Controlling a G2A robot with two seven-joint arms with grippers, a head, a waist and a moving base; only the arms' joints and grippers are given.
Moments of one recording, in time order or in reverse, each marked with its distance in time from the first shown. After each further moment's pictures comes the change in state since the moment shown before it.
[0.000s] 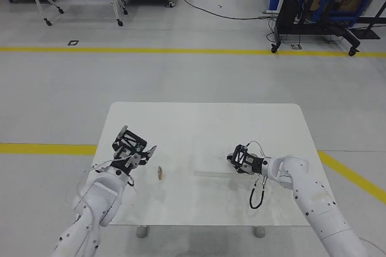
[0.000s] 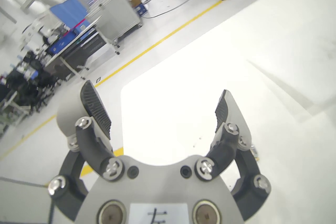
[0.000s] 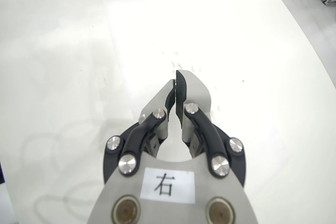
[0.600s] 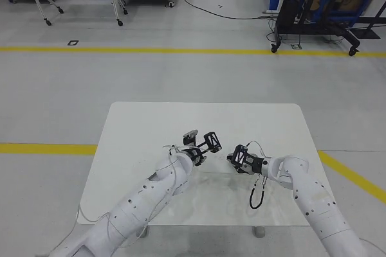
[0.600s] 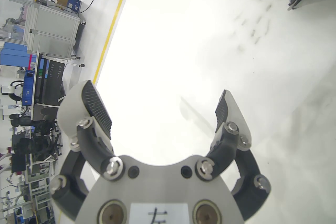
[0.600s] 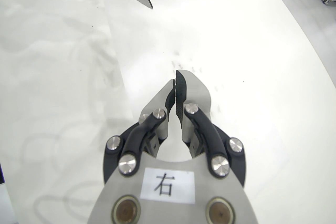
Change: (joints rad) left arm -0.558 -0.204 0.663 0.598 0.006 0.086 -0.264; right arm 0.000 0.000 0.000 0.000 0.000 0.000 0.000
